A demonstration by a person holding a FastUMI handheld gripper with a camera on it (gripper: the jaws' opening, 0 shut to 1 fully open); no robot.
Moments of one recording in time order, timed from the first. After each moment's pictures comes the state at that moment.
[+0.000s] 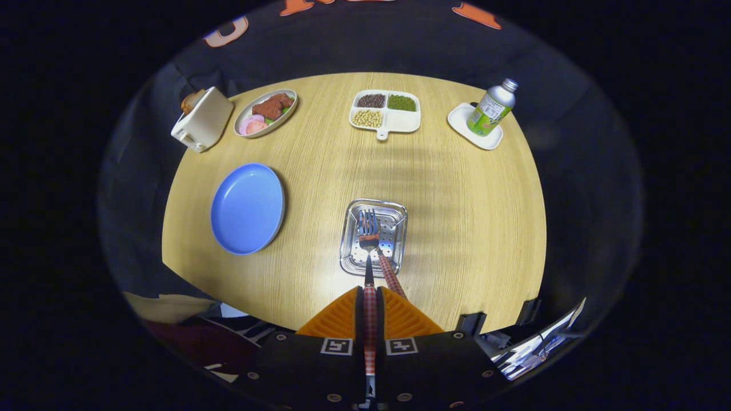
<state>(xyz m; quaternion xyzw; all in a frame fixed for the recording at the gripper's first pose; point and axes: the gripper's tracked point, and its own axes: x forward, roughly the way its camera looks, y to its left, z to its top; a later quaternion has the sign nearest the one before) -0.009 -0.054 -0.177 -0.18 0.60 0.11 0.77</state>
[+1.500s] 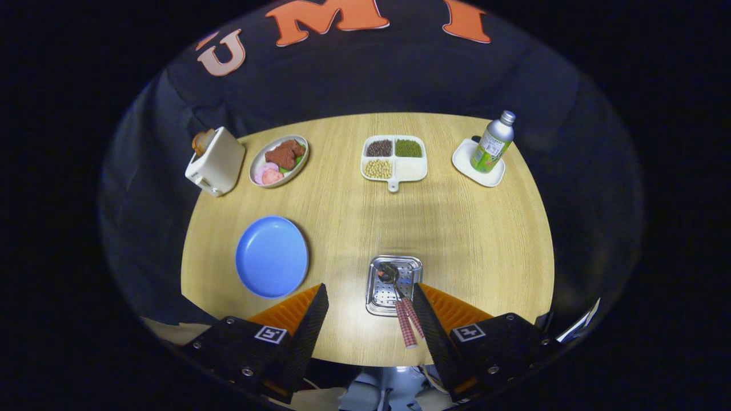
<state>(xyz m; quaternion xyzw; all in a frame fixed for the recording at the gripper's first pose) 0.029 0.008 -0.118 -0.09 0.47 0.13 0.87</state>
